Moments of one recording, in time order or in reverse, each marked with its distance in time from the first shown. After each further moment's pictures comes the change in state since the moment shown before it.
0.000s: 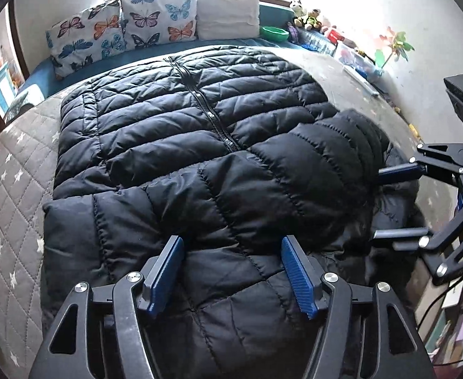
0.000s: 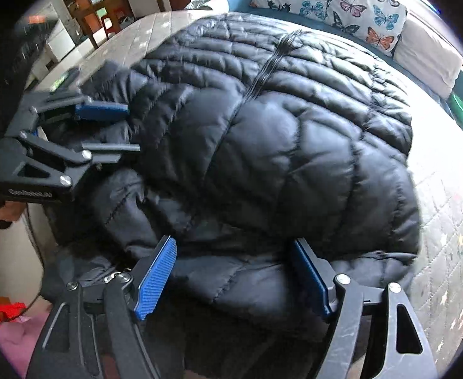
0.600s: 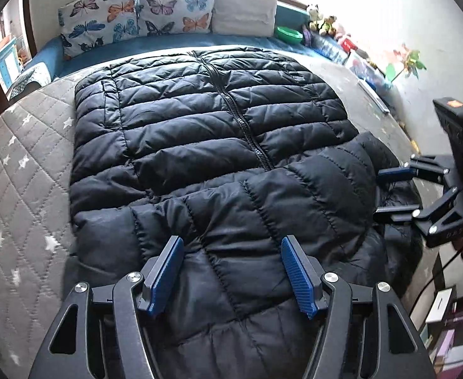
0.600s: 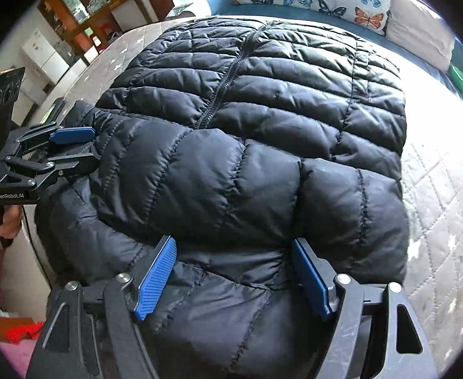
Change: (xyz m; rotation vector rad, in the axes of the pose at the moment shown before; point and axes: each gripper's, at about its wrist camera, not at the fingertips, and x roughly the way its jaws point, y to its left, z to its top) left arm -0.009 0.040 0.018 -0.087 0.046 -0.021; right arm 0.015 -0.047 0.015 0.085 0.001 0.065
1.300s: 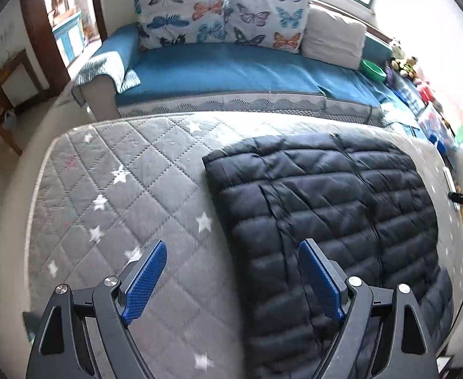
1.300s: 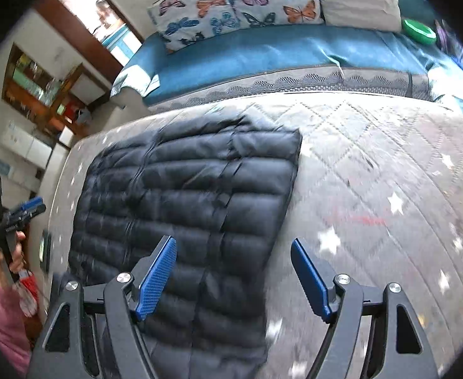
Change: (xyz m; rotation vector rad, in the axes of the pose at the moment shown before) left arm -0.015 0.192 0.168 -0.255 -0.021 0.213; right arm 0.008 -0.208 0.135 0.365 -0.121 0.080
